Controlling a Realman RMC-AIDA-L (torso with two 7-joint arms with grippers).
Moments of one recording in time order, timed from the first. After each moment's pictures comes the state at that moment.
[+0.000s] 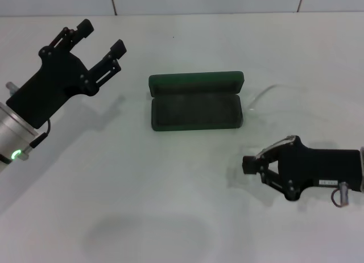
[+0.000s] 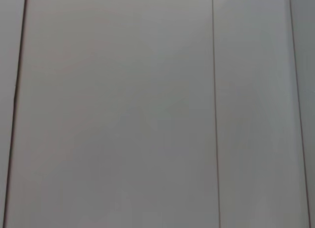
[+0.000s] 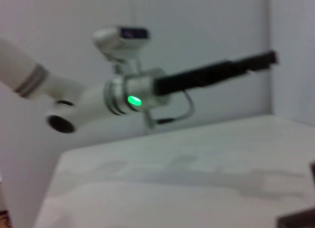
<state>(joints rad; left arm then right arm) -0.35 -2.09 1.16 0.36 0.86 1.43 -0.66 0.50 2.02 -1.17 -0.40 -1.58 -1.51 0.97</state>
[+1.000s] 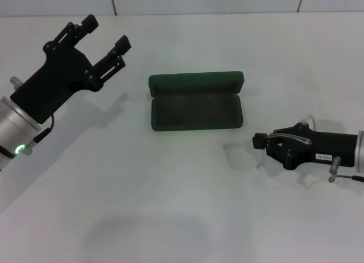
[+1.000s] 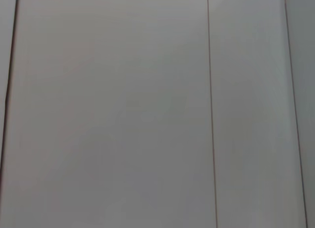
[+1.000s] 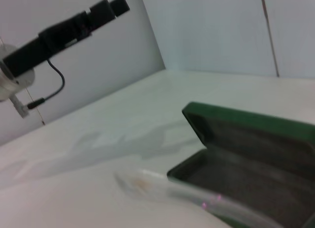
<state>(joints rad) -0.37 -2.09 1.16 0.36 0.86 1.42 -0.66 0.54 2.01 -1.13 -0.34 -1.57 -1.27 1.22</state>
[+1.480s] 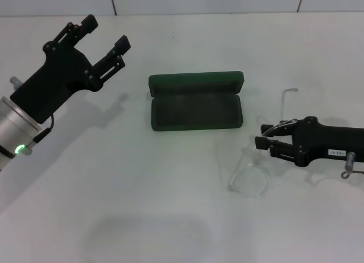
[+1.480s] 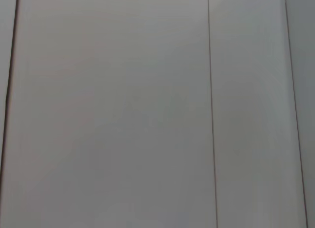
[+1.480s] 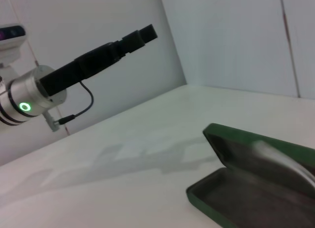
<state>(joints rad) -0.37 -2.09 1.16 0.36 0.86 1.42 -0.66 0.54 1.98 -1.11 -0.38 -1.58 -1.37 1.23</state>
